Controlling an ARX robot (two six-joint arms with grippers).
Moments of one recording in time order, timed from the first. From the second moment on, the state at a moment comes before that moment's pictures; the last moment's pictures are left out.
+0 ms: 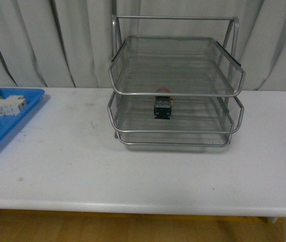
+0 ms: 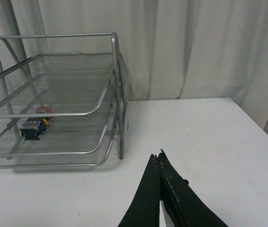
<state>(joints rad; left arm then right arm) 0.00 0.01 0.01 0.00 0.00 0.00 0.10 0.79 0.03 0.76 0.10 0.01</state>
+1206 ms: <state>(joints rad) 0.00 0.01 0.01 0.00 0.00 0.00 0.00 0.19 0.01 0.19 0.00 0.01</state>
